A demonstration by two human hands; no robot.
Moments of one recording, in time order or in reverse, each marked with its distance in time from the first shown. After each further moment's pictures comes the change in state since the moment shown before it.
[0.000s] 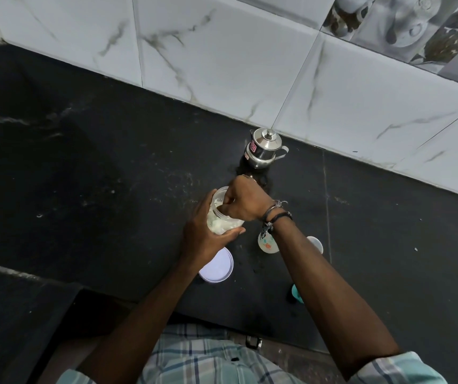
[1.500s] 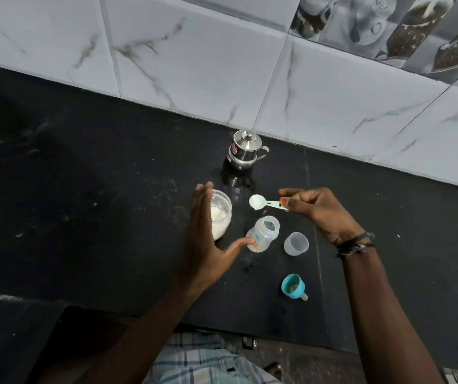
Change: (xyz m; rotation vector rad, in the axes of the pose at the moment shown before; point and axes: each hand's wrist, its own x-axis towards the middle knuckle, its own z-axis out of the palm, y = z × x) left_hand -0.017 0.054 0.011 0.023 0.106 0.287; right_hand -0.096 0.120 -0.039 0.941 0.211 0.152
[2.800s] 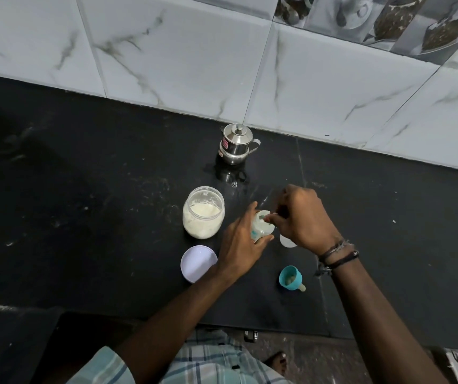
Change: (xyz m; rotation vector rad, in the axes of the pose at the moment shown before) left_hand -0.005 0.016 0.073 -0.023 -0.357 -0.321; right_hand -0.030 -0.019 0.035 -0.959 0.144 -0.234
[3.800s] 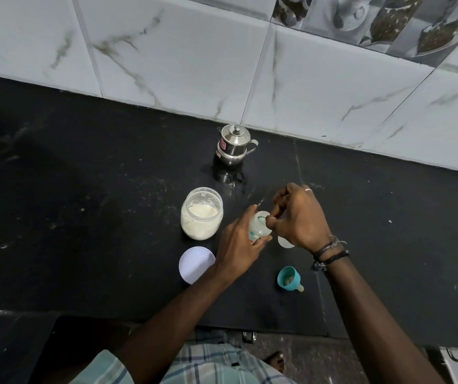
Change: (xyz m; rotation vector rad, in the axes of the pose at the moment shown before) left_hand -0.002 0.001 -0.005 -0.051 -0.008 0.026; right_hand 0.002 0.000 0.010 0.123 0.012 0.190
